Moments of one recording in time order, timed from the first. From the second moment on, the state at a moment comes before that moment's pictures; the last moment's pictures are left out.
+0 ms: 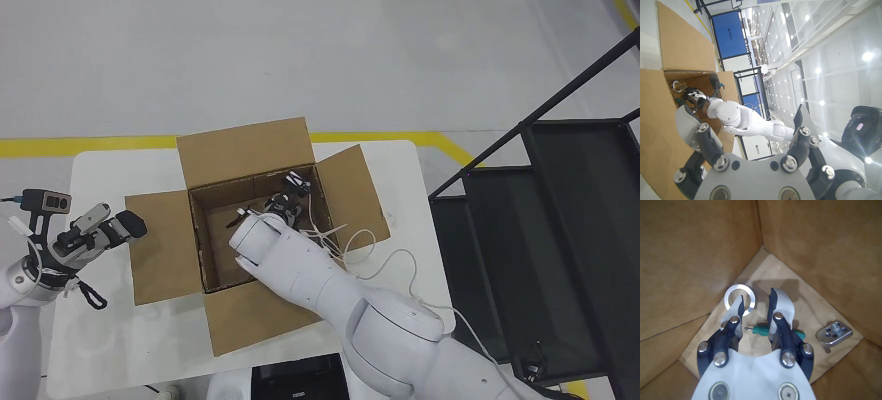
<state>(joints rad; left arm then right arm) 1.52 -1.00 -1.84 -1.61 -0.63 -0.29 -1.16 -0.61 -2.00 0.60 -0.35 0.27 0.84 -0.54</state>
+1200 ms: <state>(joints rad) 1.52 -1.00 -1.84 -1.61 -0.63 -0.29 -1.16 -0.63 -1.89 0.52 -0.56 -0.22 0.78 -0.12</state>
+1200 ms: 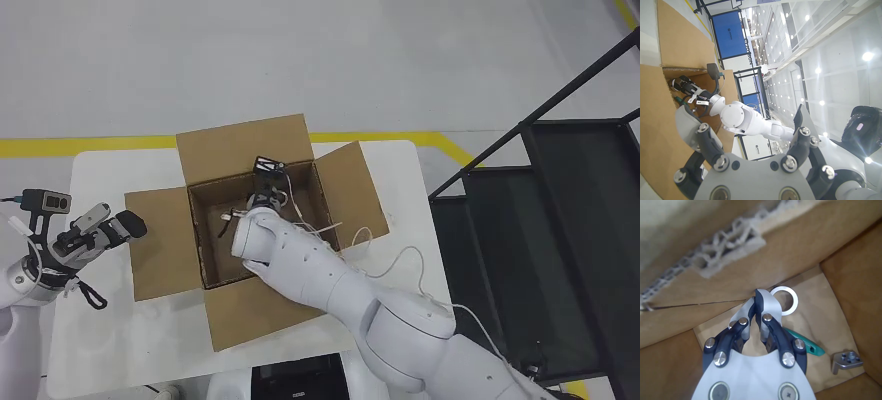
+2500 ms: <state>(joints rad) 1.52 -1.00 -1.84 -1.61 -0.63 -0.29 -1.16 -0.90 -1.52 0.68 -1.39 -1.19 0.54 0.87</state>
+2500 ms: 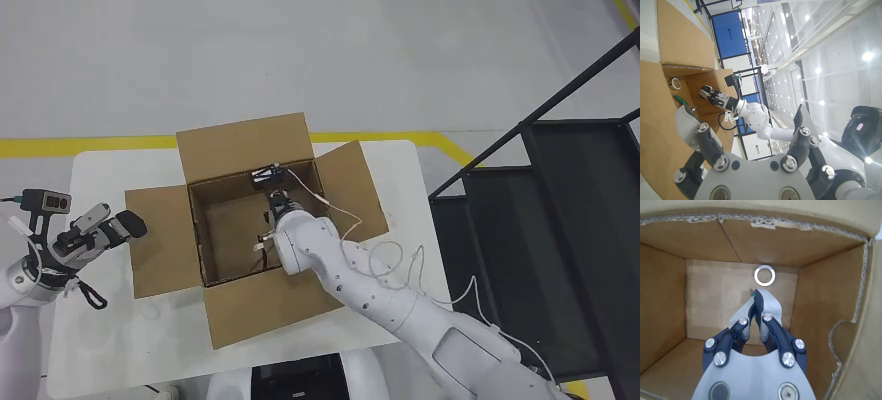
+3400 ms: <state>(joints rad) 1.52 -1.00 -1.84 -1.61 -0.63 -0.29 -1.16 -0.81 -1.51 0.65 -1.25 -1.31 0.04 0.77</state>
